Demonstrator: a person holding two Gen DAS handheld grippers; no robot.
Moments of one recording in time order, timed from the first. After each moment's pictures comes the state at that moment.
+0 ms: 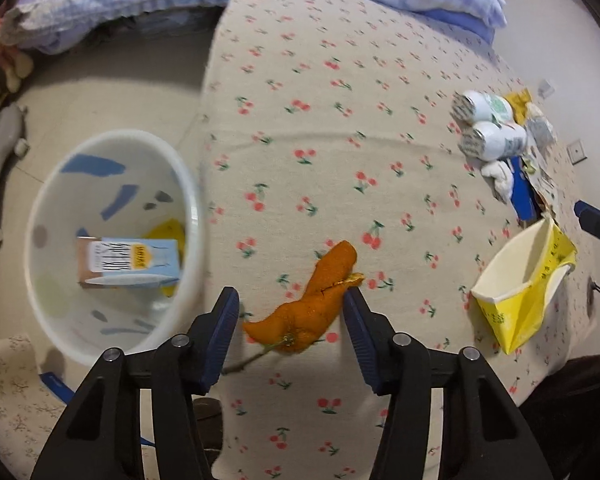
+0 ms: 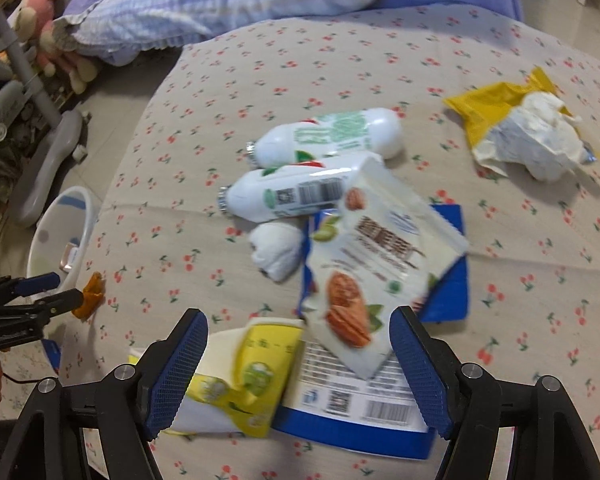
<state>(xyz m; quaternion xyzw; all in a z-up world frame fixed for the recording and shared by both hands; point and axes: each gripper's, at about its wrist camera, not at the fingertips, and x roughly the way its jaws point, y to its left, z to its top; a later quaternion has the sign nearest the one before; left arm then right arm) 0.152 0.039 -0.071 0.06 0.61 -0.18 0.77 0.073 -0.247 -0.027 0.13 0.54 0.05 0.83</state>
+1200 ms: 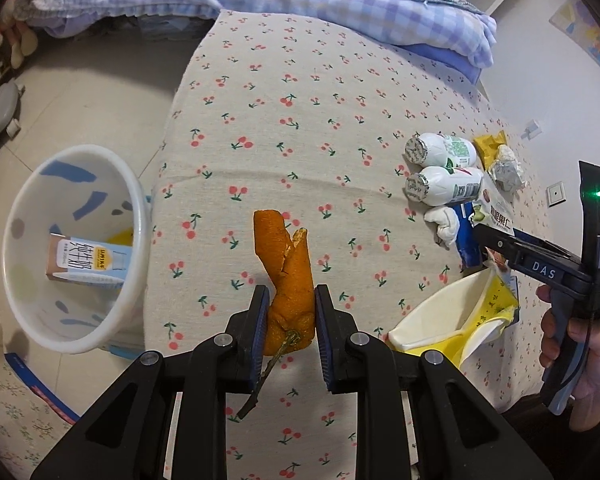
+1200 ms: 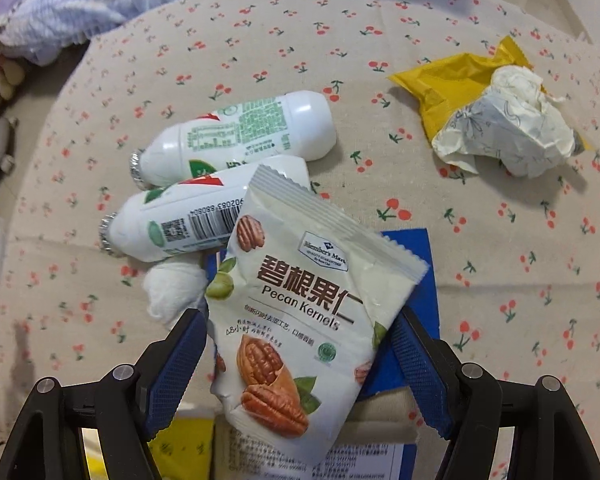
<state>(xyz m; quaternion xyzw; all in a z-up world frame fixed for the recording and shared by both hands) 0.150 0.003 -0.041 -0.02 0.60 -0.18 0.78 0.120 -0.258 -0.068 0.10 0.57 -0.05 0.81</state>
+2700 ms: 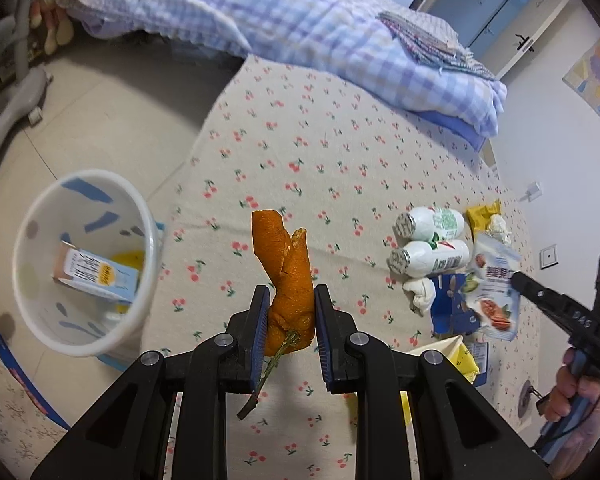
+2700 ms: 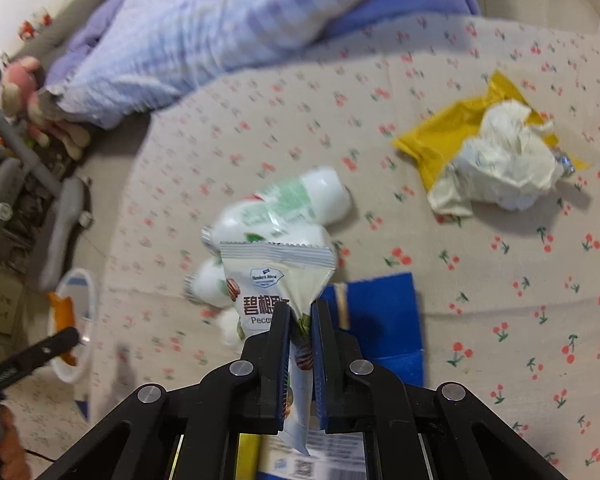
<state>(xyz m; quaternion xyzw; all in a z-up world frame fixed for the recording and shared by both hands) 0.158 0.012 -0.007 -0.09 0.54 -0.13 0.82 0.100 -0.299 -0.013 0.22 0.50 0.04 0.84</state>
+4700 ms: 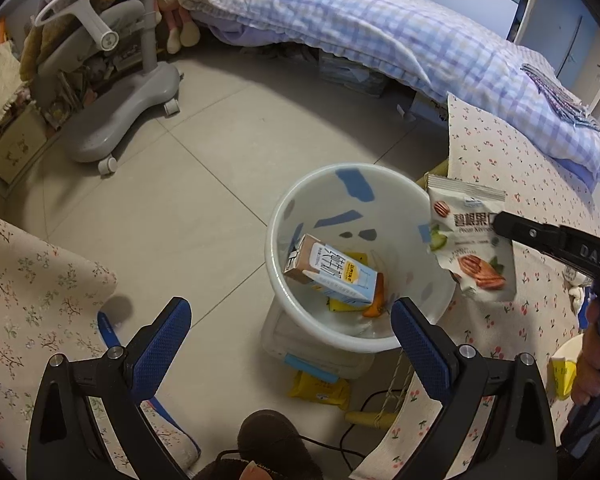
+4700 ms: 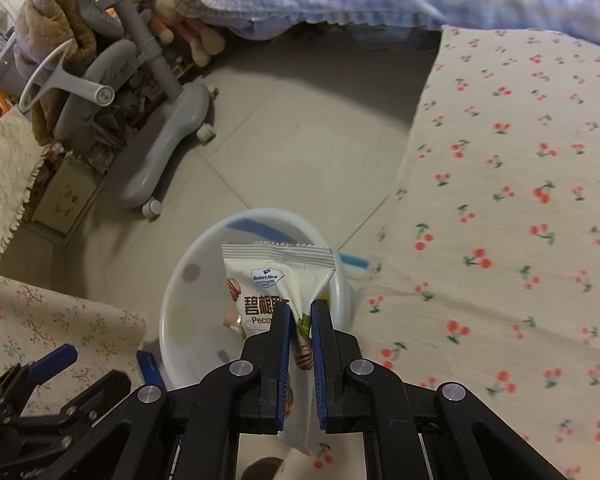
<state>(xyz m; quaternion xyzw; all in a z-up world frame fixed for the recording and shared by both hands) 0.130 0.218 -0.032 -0.05 0.52 0.05 0.85 0.192 0.006 -0.046 0.14 0.51 0.22 0.82</state>
